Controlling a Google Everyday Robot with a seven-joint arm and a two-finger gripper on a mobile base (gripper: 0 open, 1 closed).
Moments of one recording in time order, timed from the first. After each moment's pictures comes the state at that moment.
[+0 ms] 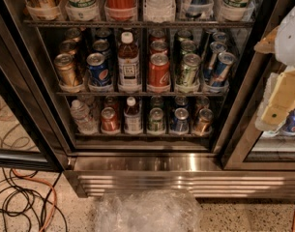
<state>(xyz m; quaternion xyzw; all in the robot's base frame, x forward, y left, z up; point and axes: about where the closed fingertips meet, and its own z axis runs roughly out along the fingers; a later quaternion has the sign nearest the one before) 0.439 -0.215 0.979 -0.60 0.78 -0.04 0.16</state>
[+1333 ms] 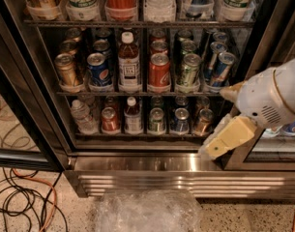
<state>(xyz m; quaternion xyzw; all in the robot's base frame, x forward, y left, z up) 0.430 -0.149 0.893 -0.50 0.80 0.14 0.28</state>
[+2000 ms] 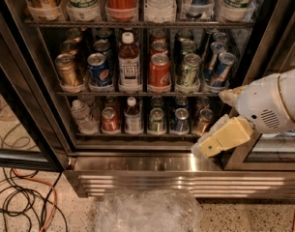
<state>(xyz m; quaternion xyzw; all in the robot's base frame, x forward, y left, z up) 0.426 -0.134 0.897 -0.45 0.81 0.19 0.32</state>
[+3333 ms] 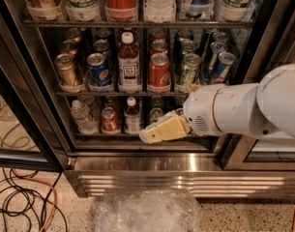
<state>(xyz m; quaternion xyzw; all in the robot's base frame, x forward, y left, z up) 0.476 -0.052 0.879 -0.39 0.79 0.16 0.44</state>
